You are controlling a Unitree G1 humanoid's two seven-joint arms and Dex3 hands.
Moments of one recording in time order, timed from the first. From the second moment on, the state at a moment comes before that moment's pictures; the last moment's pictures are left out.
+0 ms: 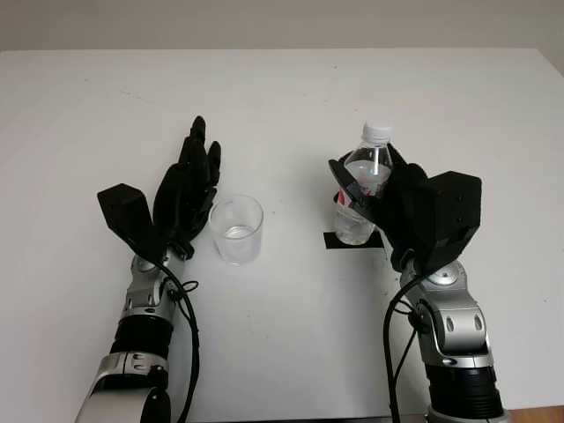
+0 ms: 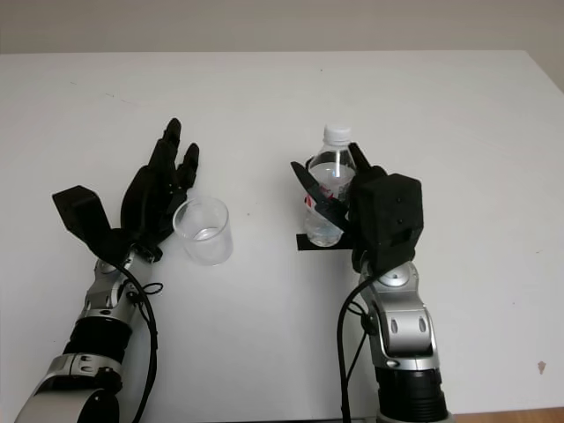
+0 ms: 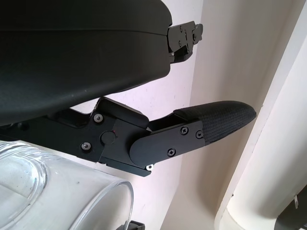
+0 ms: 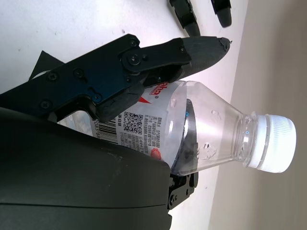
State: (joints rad) left arm -0.55 0.09 0.21 0.61 -0.27 -0.17 -0.36; right arm -0.30 -0.09 -0.01 -0.16 -0.05 0.41 -0.02
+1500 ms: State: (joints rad) left arm -0.56 0.10 0.21 0.64 -0.28 -0.18 -0.37; right arm -0.12 -0.20 0.02 -0.29 -0.01 0.40 0.20
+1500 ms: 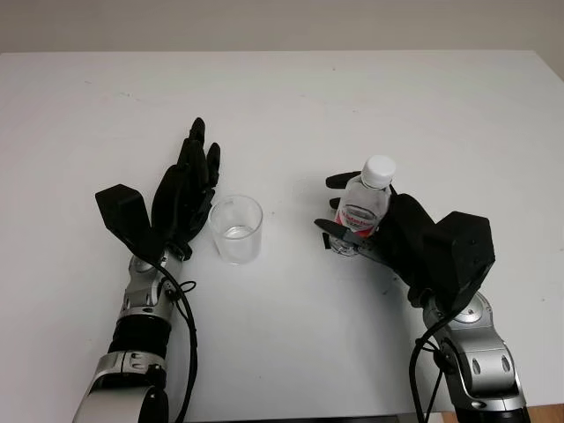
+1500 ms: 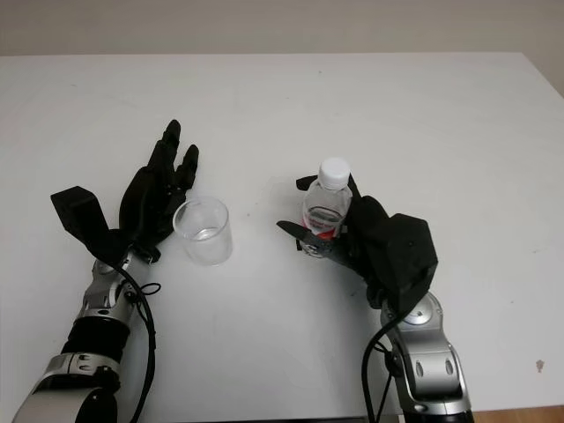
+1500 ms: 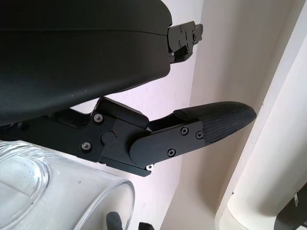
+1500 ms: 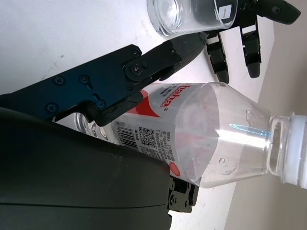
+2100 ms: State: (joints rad) left arm -0.57 0.10 0.21 0.65 -0.28 -0.19 -0.38; right arm -0.06 -0.27 0.02 -0.25 -0.09 0.16 0.19
